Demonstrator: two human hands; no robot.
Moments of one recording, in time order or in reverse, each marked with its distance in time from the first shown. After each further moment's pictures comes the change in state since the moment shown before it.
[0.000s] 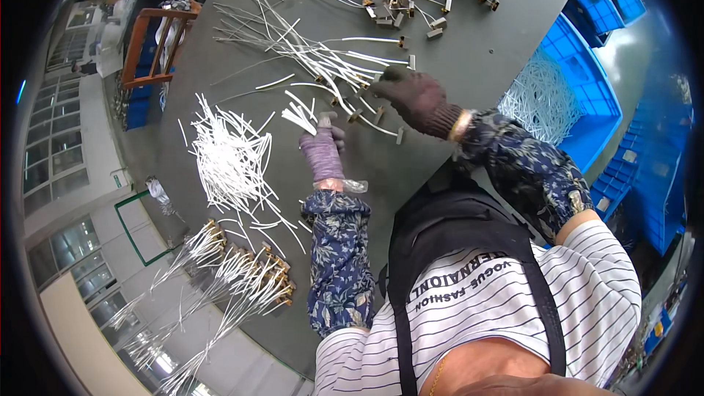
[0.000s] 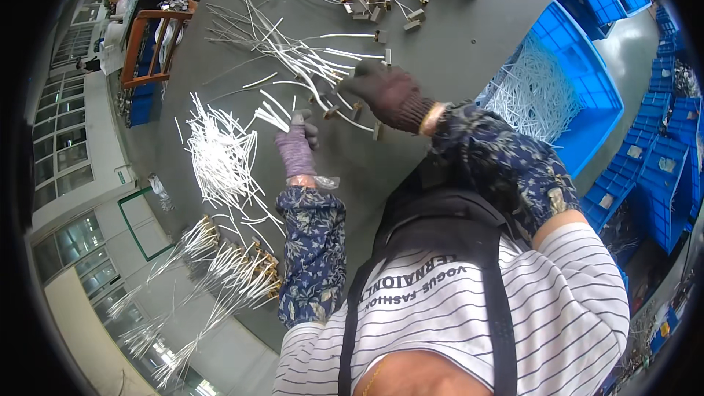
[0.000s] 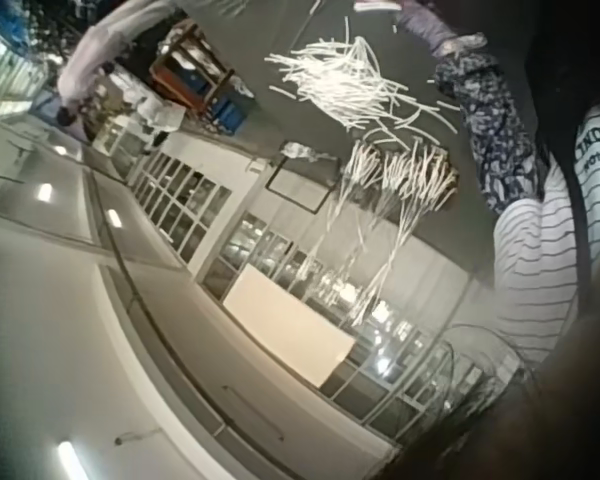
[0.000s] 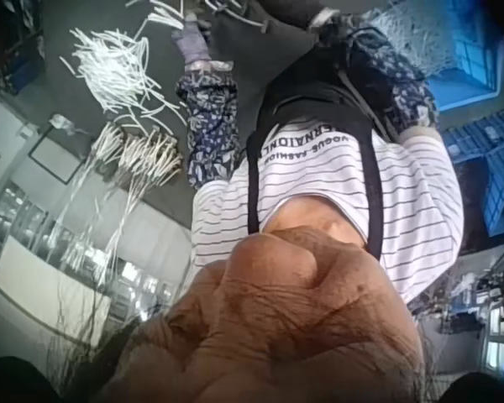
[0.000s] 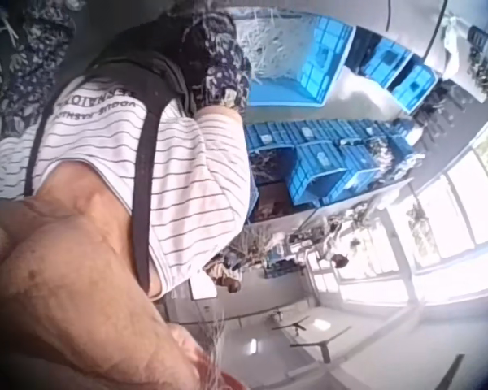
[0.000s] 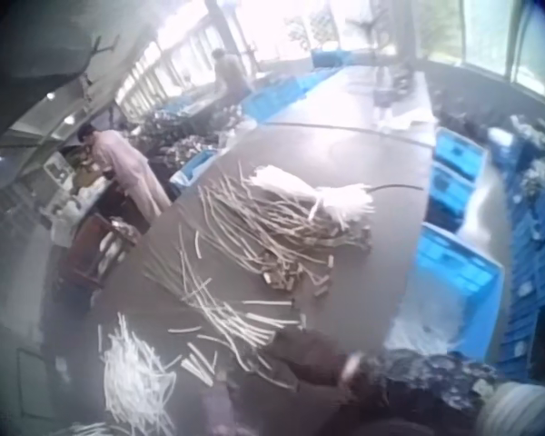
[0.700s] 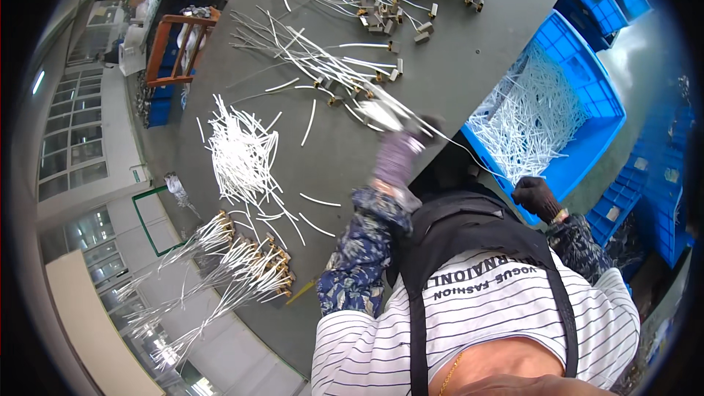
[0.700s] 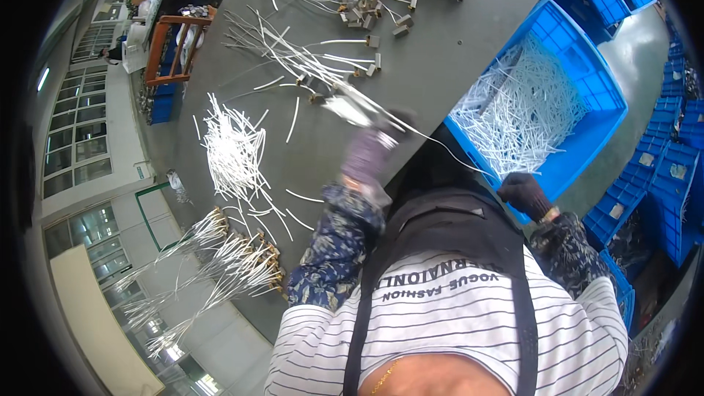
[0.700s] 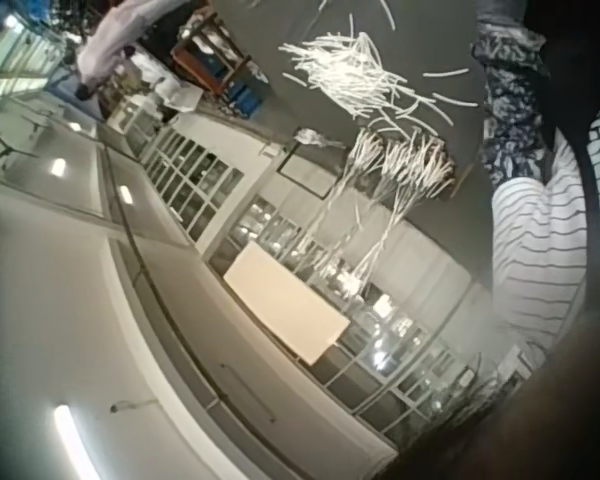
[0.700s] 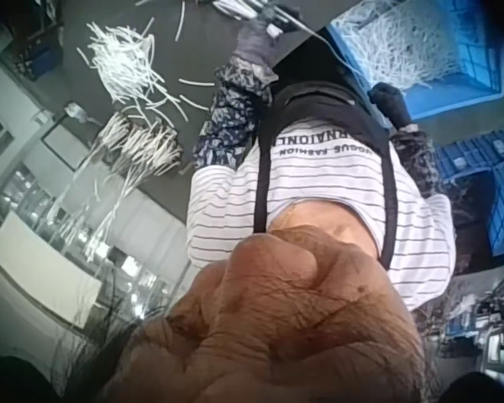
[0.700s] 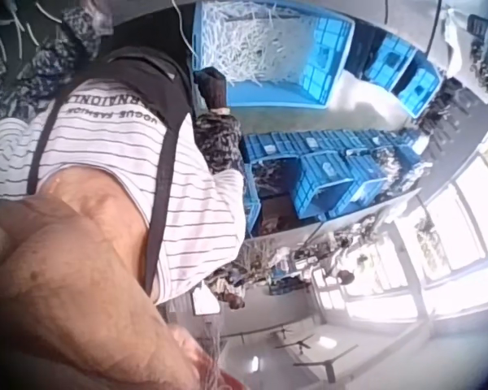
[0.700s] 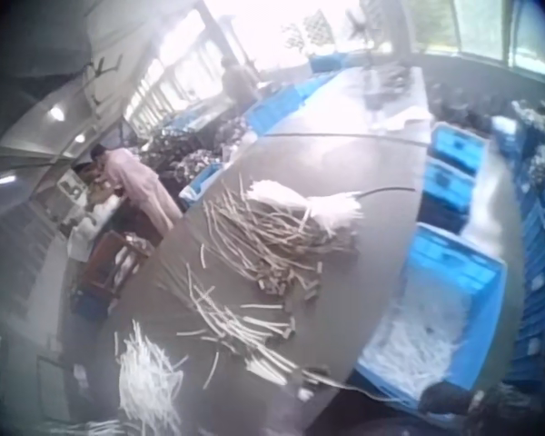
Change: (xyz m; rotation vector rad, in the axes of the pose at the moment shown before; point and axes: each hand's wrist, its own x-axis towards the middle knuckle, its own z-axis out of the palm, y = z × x) left_hand -0.114 0.020 0.110 0.164 -0.623 0.350; right_hand -0.292 0.189 -0.057 0.731 -0.172 0.797
